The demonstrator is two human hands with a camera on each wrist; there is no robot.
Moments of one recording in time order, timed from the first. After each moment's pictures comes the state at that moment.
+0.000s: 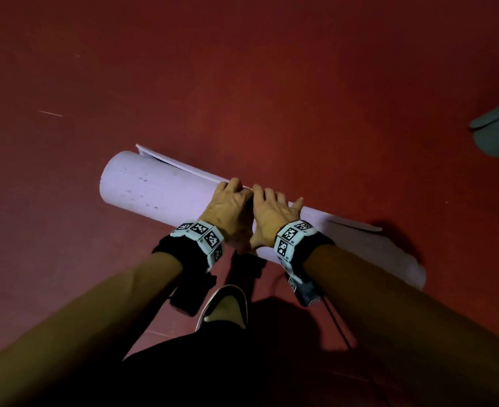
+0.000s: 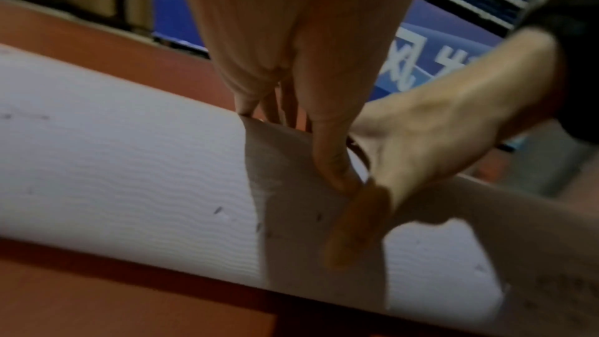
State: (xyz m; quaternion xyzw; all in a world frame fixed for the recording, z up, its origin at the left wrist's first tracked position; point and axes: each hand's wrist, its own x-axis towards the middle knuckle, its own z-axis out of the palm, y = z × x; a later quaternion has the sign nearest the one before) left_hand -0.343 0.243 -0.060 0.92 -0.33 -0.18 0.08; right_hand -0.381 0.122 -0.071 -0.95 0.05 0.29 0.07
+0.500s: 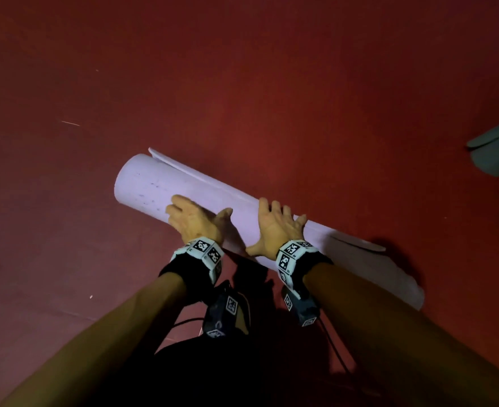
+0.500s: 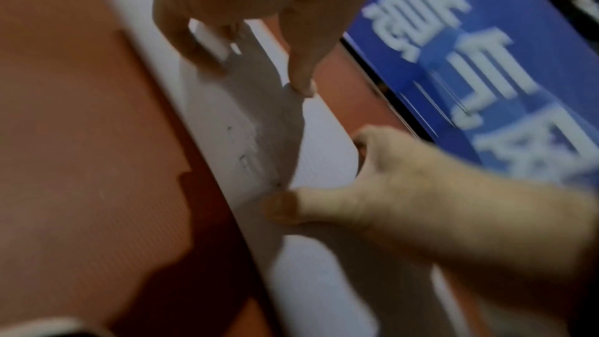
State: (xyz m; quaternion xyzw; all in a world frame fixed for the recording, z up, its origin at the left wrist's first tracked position) left_hand -0.365 0.269 -0.056 0.90 0.25 -0.04 0.37; right_hand -0.393 0.130 -0.063 -0.97 0.08 0.23 0.07
